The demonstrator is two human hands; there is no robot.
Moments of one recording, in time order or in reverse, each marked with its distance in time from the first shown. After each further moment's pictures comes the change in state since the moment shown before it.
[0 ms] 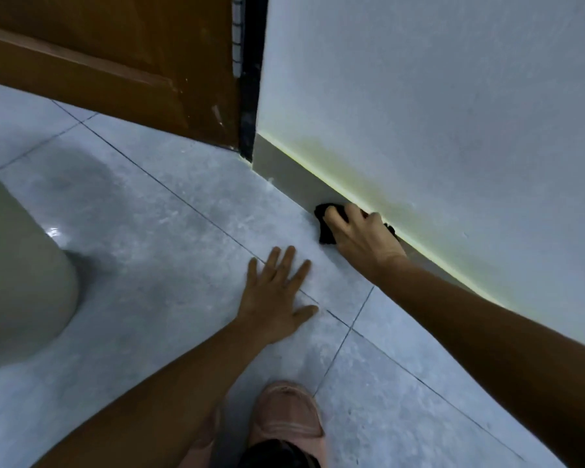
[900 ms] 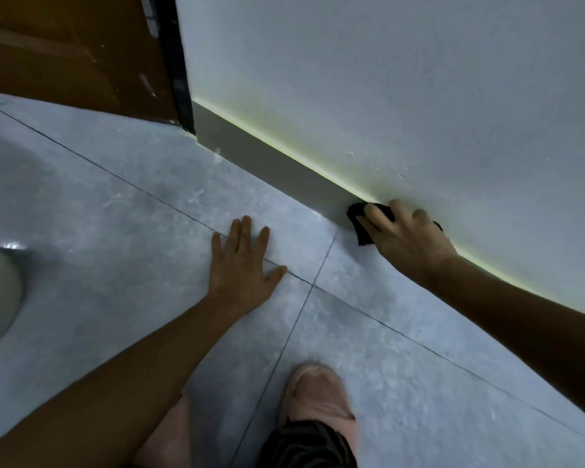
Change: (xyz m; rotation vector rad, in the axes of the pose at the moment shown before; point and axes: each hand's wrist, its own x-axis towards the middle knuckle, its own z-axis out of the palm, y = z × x) left_hand -0.002 0.029 0.003 0.001 0.083 -0.088; right_hand -0.134 0.030 0.033 0.056 -0.068 0.078
